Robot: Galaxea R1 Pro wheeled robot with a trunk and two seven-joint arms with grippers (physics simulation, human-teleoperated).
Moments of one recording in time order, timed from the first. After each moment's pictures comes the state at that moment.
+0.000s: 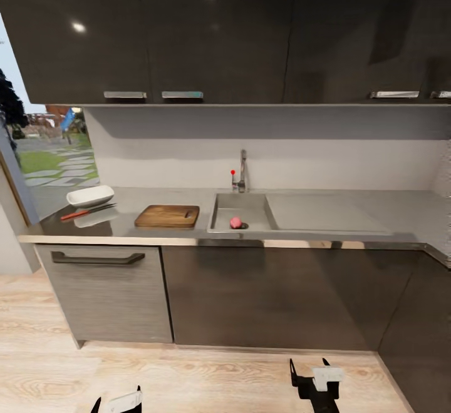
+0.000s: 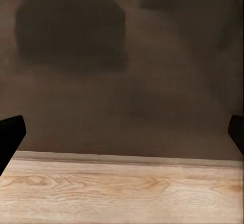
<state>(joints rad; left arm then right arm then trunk) -0.39 -0.01 -0.12 0.08 0.15 -0.89 0.29 -0.44 0.00 -0.06 -0.02 0.18 -0.82 -0.15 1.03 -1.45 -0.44</state>
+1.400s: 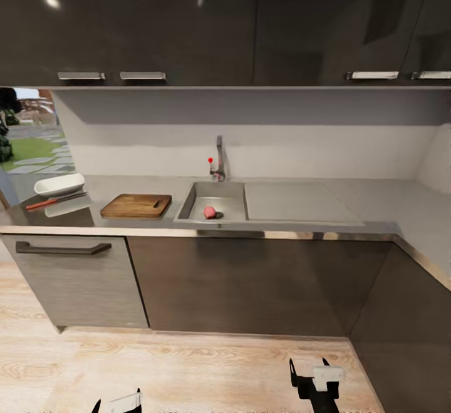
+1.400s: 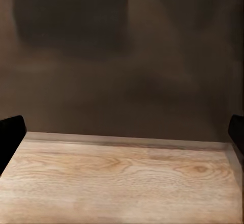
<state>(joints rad) -0.39 -0.01 -0.12 0.08 0.15 -0.85 0.29 -0.44 0.00 -0.06 -0.02 0.18 -0.83 -0.15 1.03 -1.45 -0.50</state>
